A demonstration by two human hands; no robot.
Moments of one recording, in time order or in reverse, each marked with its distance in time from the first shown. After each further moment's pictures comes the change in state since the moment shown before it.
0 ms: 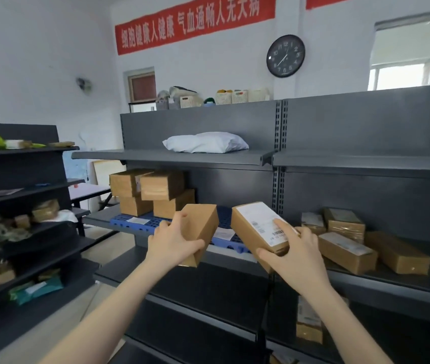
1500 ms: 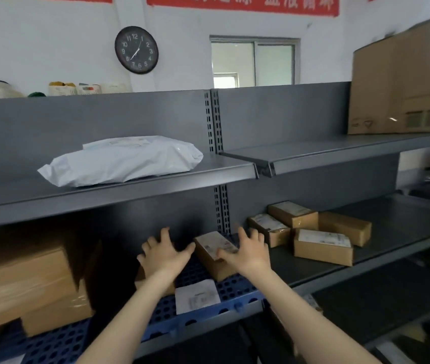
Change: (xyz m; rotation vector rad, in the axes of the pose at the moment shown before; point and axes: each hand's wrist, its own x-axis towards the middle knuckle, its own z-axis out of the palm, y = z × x) left_hand 0.324 -0.028 0.152 -0.085 -0.254 0.326; right_hand 0.231 0.004 0.193 -0.318 0.151 0.545
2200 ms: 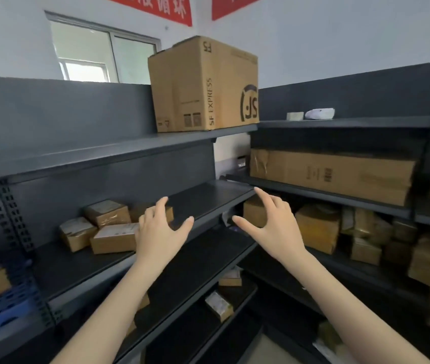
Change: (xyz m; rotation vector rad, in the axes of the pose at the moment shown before) left_hand -0.263 0.373 0.100 -0.417 -0.122 0.605; right_hand -0.221 0.346 -0.334 -0.073 0.558 0.163
